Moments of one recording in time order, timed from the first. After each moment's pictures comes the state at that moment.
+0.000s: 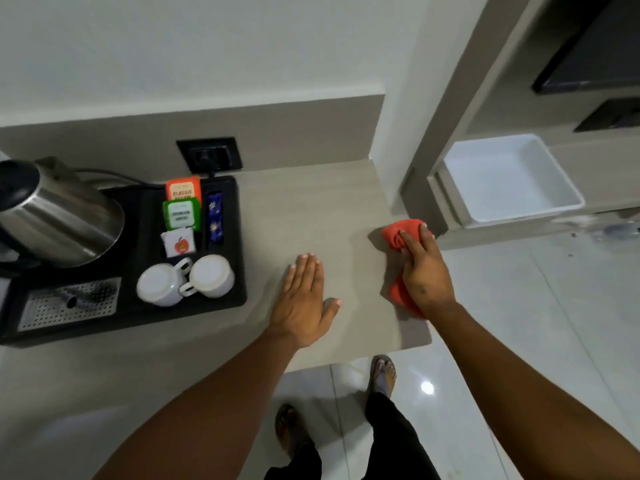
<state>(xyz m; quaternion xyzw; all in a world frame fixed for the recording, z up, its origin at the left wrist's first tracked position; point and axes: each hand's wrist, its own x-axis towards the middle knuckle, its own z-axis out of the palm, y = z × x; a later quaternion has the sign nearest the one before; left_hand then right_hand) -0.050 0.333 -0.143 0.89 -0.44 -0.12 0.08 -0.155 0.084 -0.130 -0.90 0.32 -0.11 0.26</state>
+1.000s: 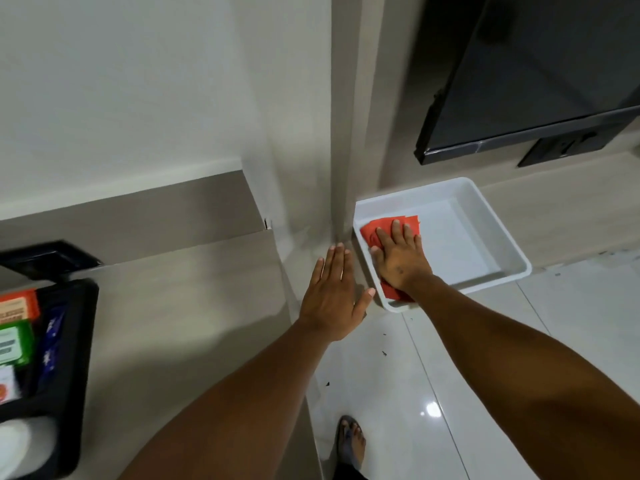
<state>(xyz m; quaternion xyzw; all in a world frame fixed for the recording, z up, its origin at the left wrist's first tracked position) -0.020 -0.018 -0.157 0.86 -0.47 -0.13 0.12 -0.071 -0.210 -0.171 -0.94 0.30 0.09 0.16</state>
